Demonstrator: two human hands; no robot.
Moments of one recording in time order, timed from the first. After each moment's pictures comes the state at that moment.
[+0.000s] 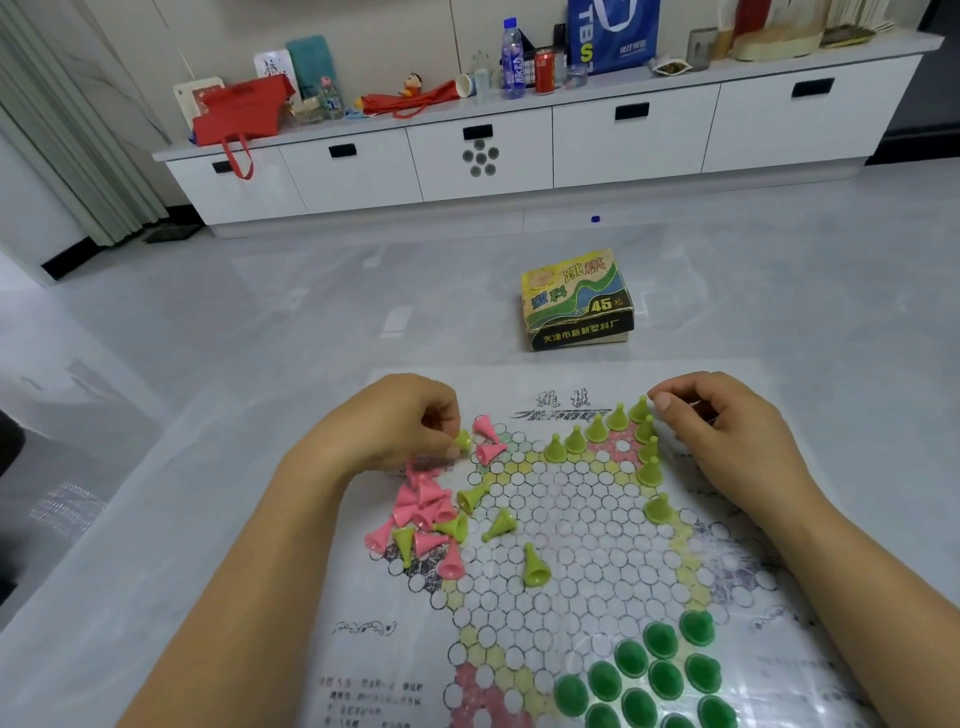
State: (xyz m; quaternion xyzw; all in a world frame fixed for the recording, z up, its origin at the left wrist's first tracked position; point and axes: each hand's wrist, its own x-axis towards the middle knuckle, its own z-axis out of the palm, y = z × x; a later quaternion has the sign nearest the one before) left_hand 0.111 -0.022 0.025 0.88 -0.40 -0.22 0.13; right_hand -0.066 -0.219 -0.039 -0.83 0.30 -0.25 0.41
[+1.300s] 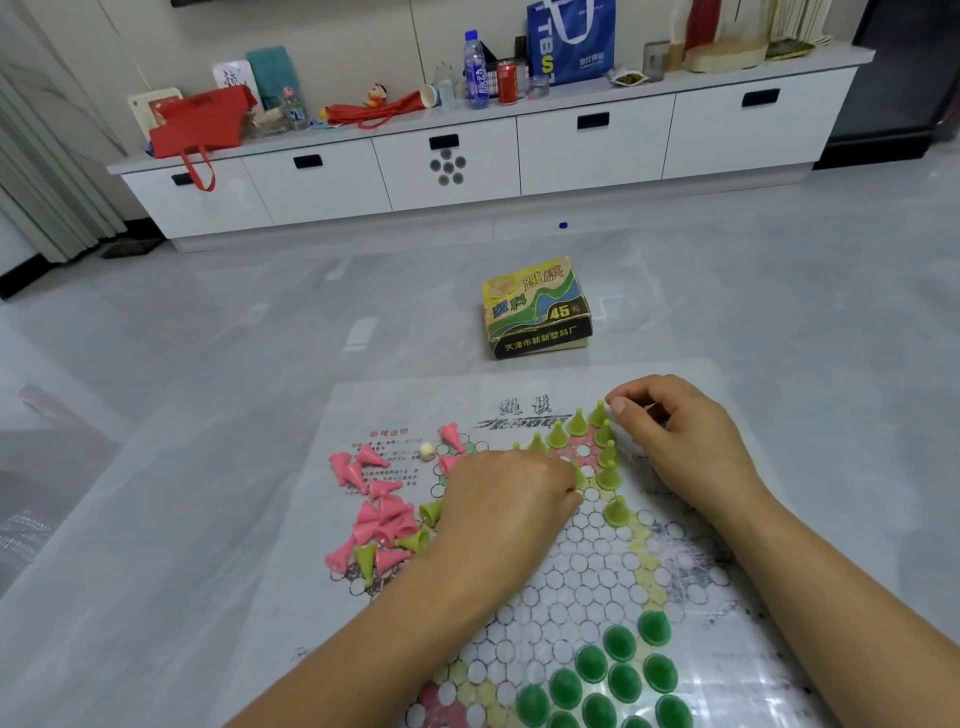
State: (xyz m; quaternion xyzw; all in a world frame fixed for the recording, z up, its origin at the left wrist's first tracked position) left_hand 0.013 -0.071 -0.023 0.84 -0.53 0.04 0.11; right_hand -0.066 -0.221 -0.040 -0.83 0.29 -0.25 0.41
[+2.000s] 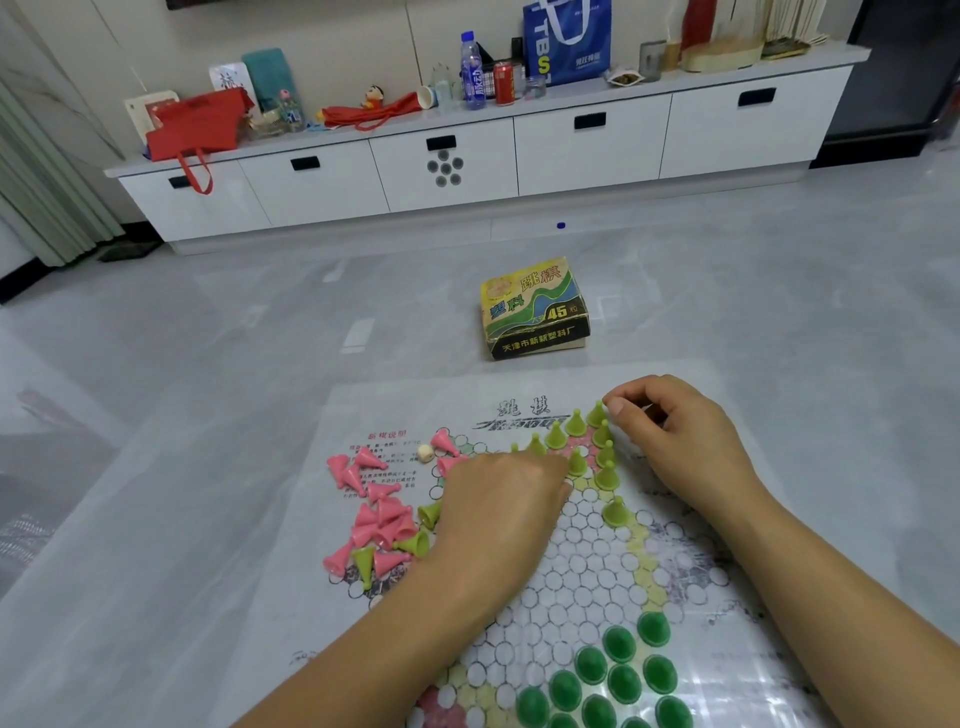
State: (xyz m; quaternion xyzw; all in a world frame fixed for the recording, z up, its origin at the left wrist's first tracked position) left_hand 0.015 -0.072 -0.029 0.85 -0.52 0.09 0.07; right_hand -0.065 -0.221 -0.040 -0.82 0.29 -0.25 0.41
